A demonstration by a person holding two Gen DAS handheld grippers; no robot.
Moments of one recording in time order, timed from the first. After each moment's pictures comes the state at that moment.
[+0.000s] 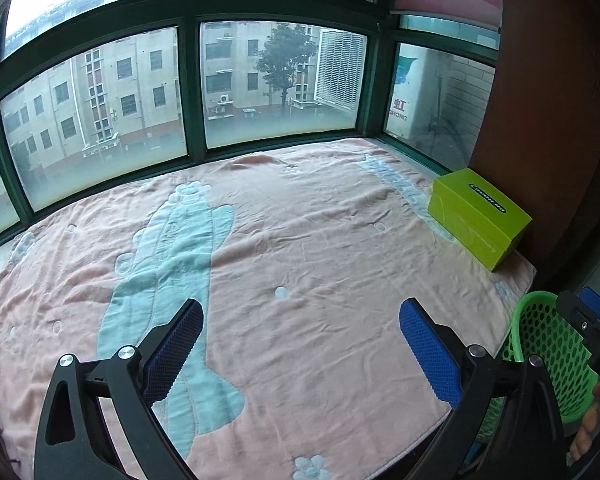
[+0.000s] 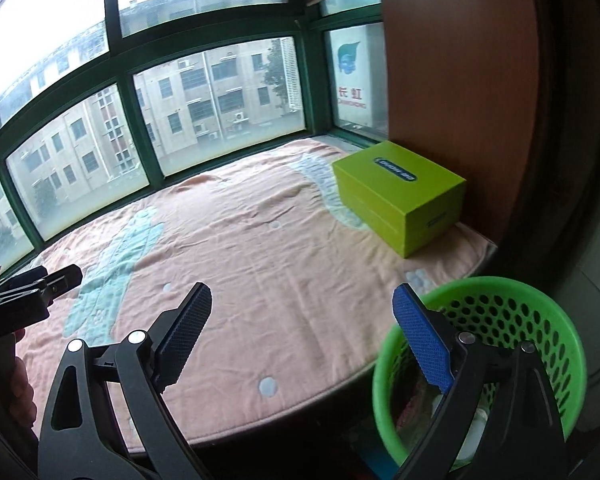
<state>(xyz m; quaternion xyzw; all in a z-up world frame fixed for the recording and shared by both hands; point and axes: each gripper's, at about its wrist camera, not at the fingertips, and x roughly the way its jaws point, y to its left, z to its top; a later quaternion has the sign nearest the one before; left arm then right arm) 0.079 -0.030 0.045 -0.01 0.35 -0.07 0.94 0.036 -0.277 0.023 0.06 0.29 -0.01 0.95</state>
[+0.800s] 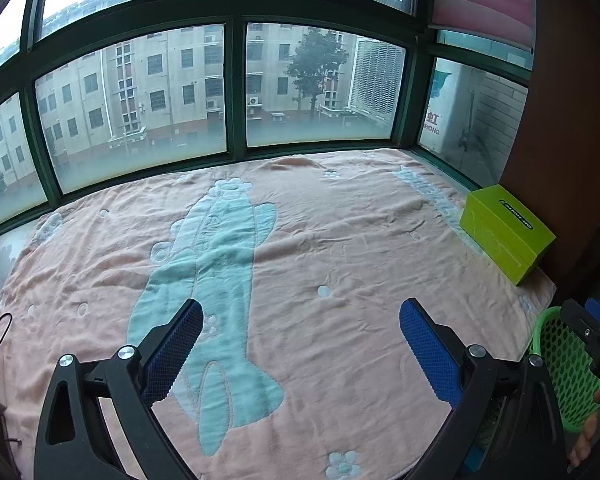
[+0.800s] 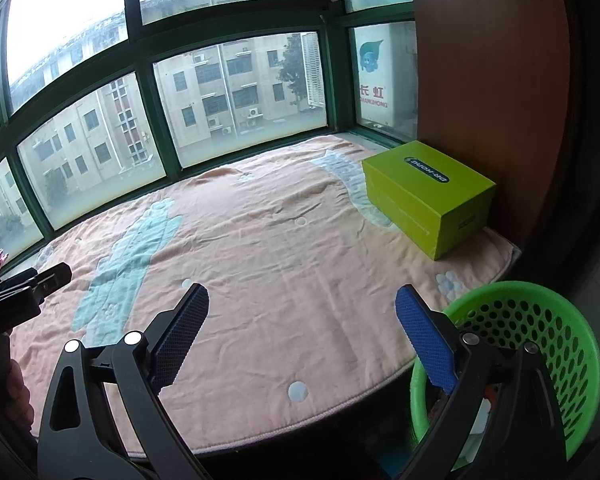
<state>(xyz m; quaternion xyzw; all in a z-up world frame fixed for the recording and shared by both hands) 0.068 0.006 0.042 -0.03 0.34 -0.02 0.94 0.046 -0.254 0.017 0.06 0.29 0.01 0.95</state>
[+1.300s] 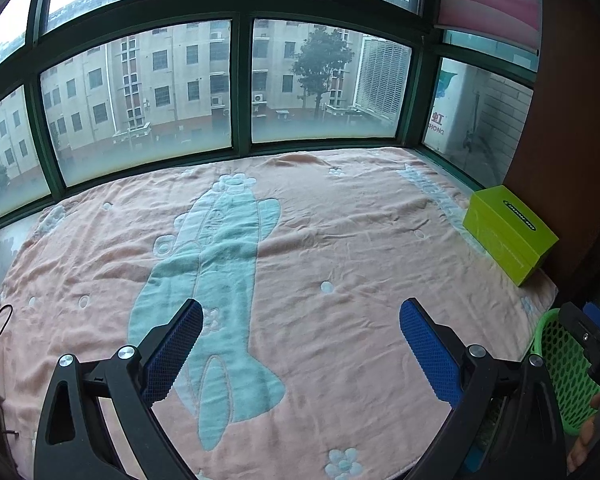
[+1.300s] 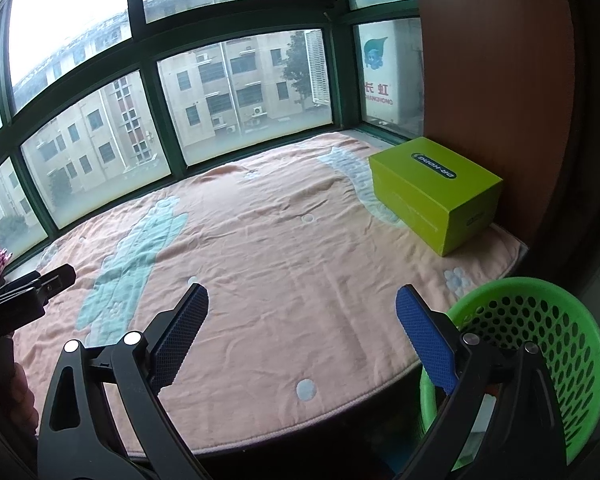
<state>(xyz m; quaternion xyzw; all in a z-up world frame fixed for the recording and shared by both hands) 0.065 0.008 0.038 -0.03 0.34 -0.01 0.94 0.046 -0.252 0.014 0.06 0.30 0.02 0.95</state>
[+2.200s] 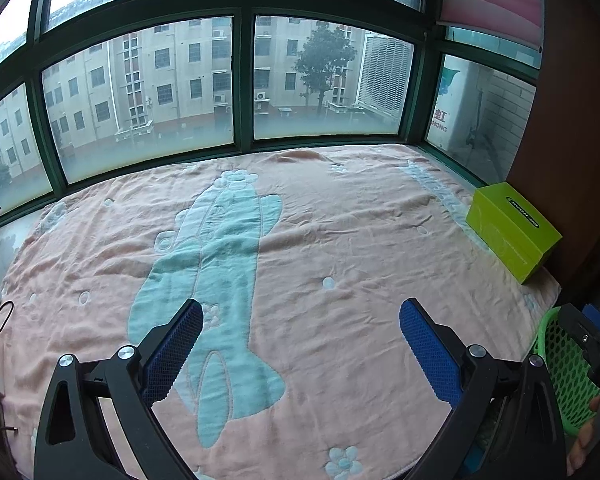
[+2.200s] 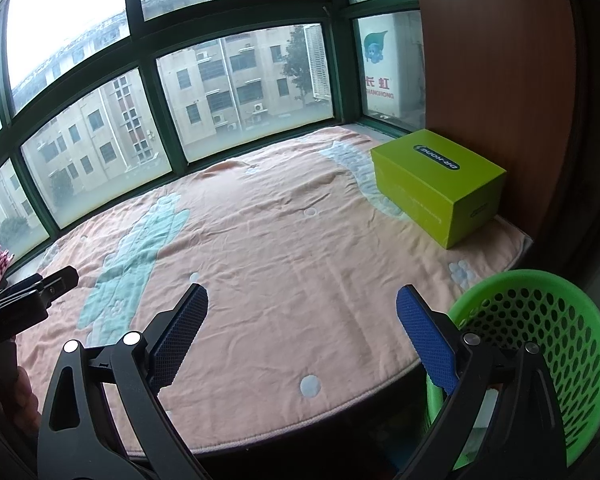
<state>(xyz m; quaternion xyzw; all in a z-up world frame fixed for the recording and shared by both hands) 0.066 0.009 0.033 -0.03 0.35 -0.01 0.94 0.045 -0.249 0.008 0.06 0.30 0.02 0.95</state>
